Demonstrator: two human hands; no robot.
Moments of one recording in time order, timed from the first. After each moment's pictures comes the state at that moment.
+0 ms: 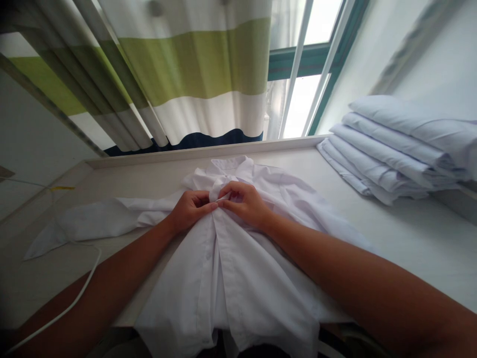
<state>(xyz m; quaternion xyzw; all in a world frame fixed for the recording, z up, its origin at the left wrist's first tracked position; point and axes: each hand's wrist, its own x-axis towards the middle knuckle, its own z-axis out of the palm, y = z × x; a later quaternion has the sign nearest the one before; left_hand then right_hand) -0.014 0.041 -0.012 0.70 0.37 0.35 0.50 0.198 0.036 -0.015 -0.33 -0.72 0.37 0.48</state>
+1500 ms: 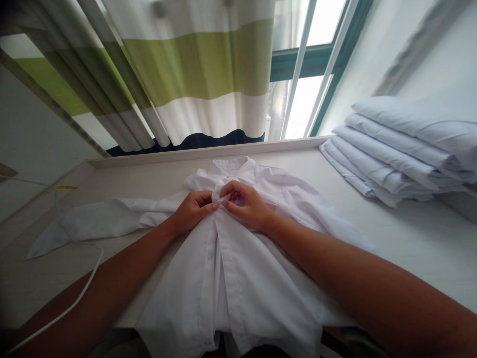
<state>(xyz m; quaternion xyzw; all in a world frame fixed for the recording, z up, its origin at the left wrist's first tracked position) -0.011 0.043 -0.013 0.68 0.33 0.35 0.55 0.199 0.036 -0.019 -0.30 -0.74 0.38 0.47</state>
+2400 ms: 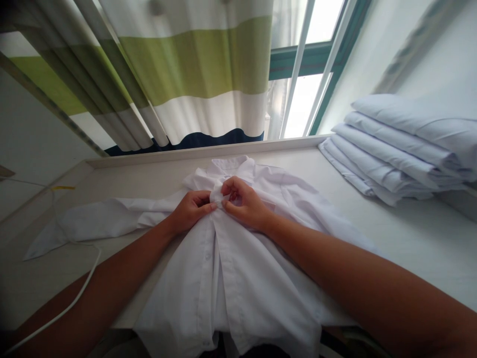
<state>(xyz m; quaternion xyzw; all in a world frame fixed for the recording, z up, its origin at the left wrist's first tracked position) -0.012 0.043 -0.015 0.69 0.33 0.35 0.54 0.196 0.038 -0.023 -0.29 -0.72 0.38 0.50</state>
